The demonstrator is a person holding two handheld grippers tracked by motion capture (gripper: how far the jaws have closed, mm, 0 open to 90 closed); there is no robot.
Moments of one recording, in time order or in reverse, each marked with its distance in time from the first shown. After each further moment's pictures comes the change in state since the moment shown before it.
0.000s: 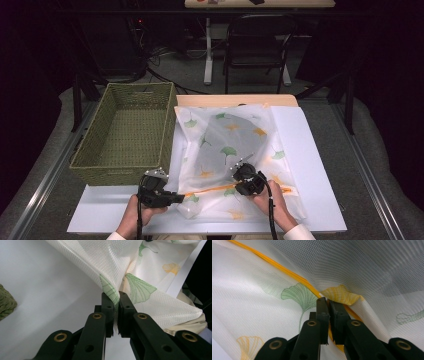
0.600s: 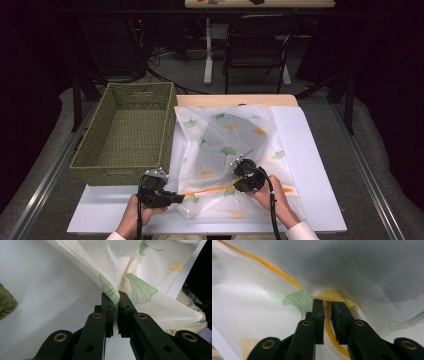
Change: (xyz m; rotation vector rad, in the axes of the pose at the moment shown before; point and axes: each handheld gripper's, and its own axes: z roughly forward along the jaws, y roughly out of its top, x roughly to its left) left arm 0.001 0.000 0.000 0.009 0.000 -0.001; right arm -0.006 0.010 -0.009 -0.007 0.049 0.006
